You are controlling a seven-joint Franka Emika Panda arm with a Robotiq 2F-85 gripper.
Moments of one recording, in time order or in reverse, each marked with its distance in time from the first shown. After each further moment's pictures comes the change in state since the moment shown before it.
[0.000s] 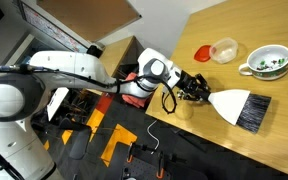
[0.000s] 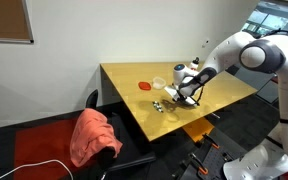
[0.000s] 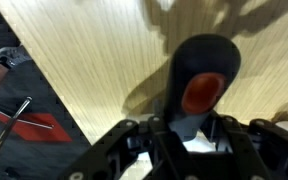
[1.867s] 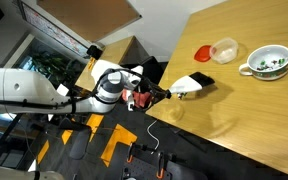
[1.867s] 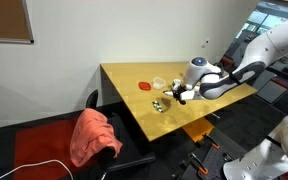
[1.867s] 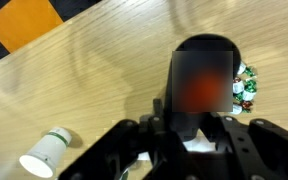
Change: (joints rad) arm -0.073 -0.520 0.240 -0.432 -0.270 0.104 -0.839
